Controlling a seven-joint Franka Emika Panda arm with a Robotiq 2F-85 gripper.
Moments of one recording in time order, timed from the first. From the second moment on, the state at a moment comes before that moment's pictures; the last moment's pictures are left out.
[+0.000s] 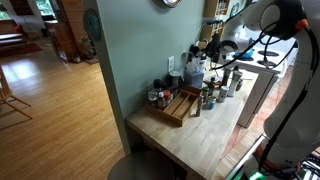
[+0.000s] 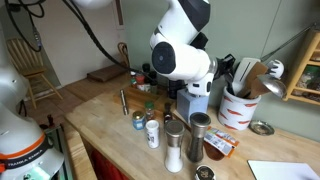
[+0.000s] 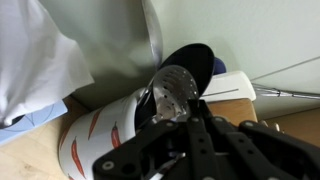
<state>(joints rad) -0.30 0.24 -0.27 -1.93 1.92 2.56 -0.03</state>
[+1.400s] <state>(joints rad) -0.36 0.01 -0.36 -1.94 1.49 2.31 0.35</state>
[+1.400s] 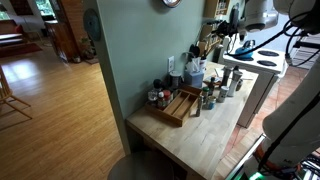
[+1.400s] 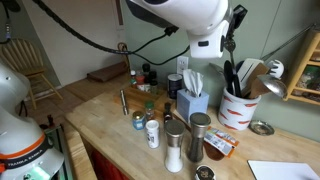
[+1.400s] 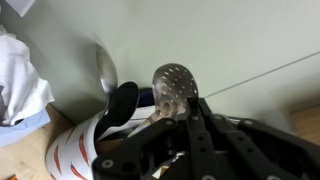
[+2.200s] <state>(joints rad) -0.45 -0.09 -0.47 -1.86 1.25 1.85 0.60</state>
